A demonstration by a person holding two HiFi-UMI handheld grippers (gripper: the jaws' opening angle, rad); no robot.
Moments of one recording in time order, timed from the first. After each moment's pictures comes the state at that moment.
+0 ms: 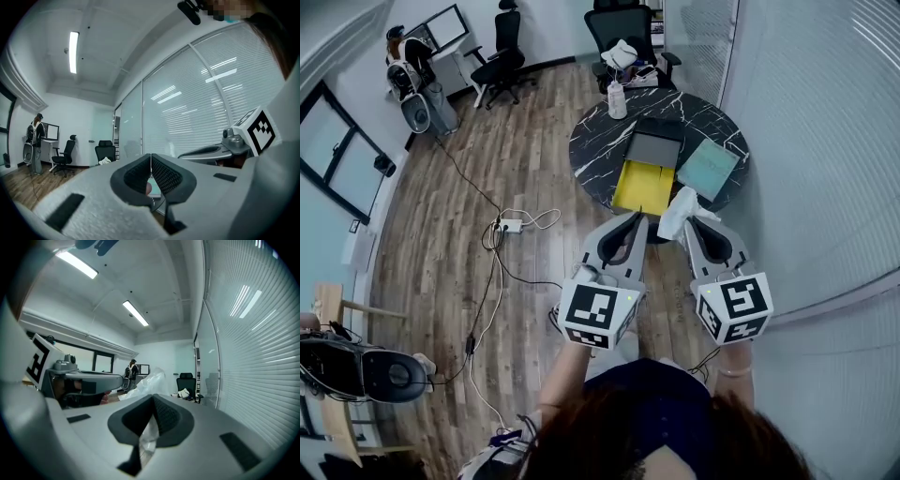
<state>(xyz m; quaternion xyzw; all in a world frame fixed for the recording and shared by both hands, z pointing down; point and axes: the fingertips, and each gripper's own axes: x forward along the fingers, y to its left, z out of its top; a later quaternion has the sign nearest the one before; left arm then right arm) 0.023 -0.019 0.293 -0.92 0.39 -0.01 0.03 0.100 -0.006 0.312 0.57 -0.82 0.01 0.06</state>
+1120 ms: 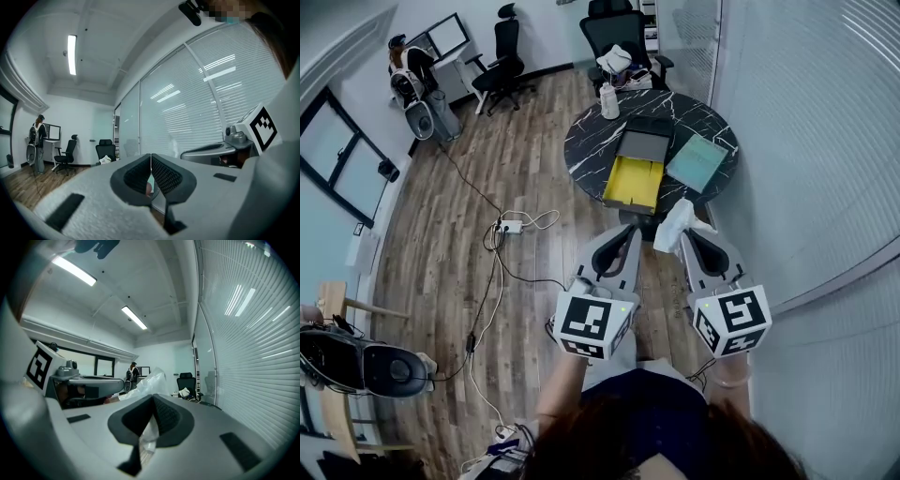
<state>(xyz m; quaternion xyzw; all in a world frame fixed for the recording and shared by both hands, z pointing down) 0.038 0.049 0.299 -0.92 0.40 -0.02 0.03 0.119 0.068 0.313 0.57 -0.82 0.02 0.03</state>
